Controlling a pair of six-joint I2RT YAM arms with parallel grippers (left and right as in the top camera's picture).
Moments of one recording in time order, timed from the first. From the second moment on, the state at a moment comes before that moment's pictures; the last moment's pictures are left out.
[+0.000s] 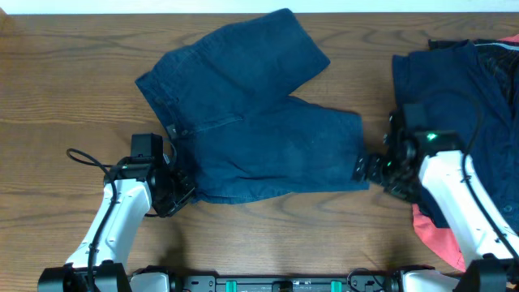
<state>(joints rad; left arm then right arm) 0.05 1.34 0.66 -0.77 0.30 -0.63 0.10 1.41 0.91 -1.04 -0.17 0.49</state>
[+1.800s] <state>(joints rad) -0.26 0.70 0.66 -1.13 0.52 -0.50 0.02 1.18 1.23 -0.82 -0.21 0.40</state>
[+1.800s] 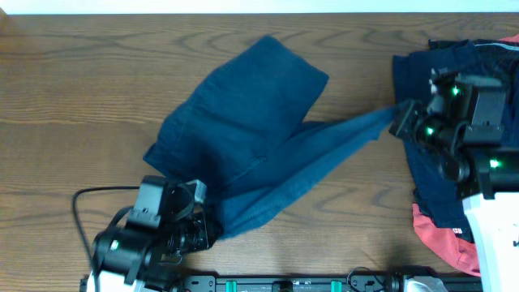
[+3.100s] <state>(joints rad) -0.09 1.27 0.66 -0.40 -0.33 -1.04 0.42 2.21 1.63 0.21 -0.11 0.17</state>
